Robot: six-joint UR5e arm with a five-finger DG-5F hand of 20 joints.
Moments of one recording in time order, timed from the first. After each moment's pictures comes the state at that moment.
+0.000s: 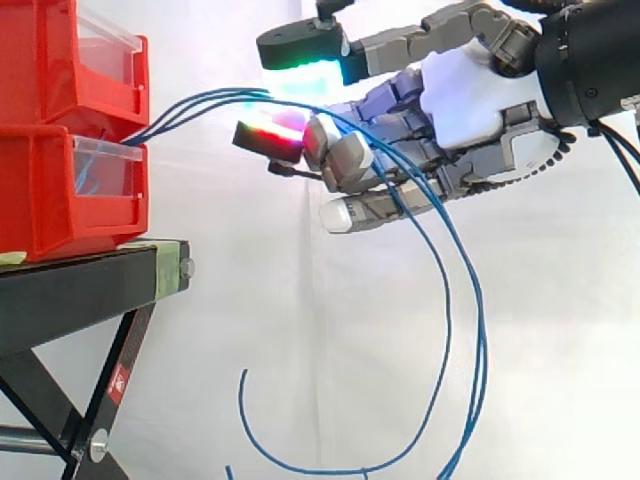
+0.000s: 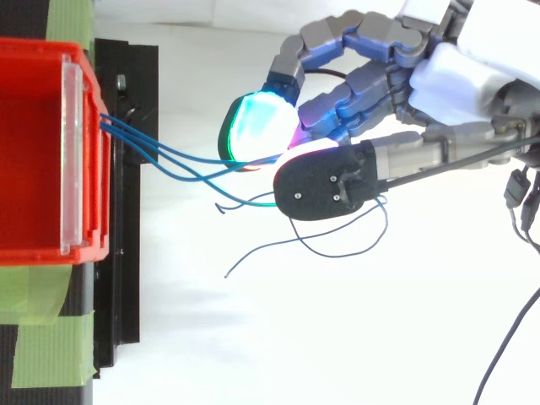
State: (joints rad) arm 0.24 -1.87 -1.59 -3.06 -0.92 0.16
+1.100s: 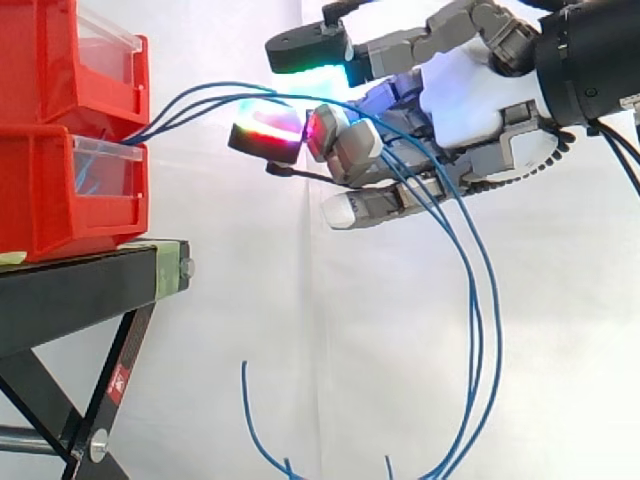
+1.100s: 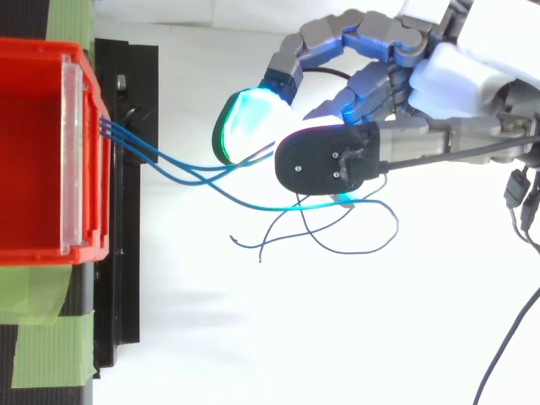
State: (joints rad) arm 0.24 -1.87 -1.59 -3.06 -0.92 0.16
